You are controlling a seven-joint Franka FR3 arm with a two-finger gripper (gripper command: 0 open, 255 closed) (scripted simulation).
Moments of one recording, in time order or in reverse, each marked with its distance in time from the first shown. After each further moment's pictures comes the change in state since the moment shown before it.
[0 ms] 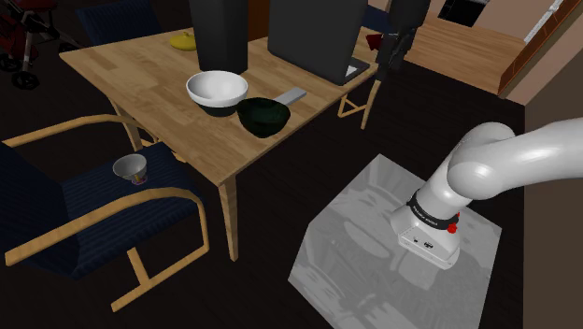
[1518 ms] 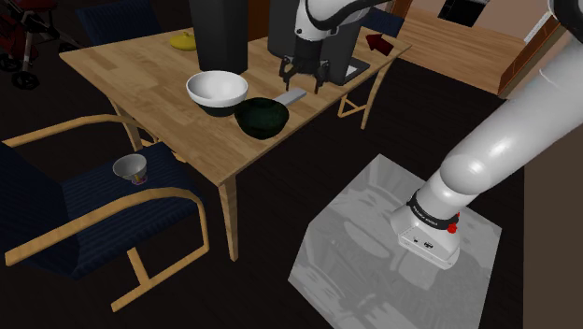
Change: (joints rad) arm -0.181 0.674 0.228 0.211 0.049 0.544 0.923
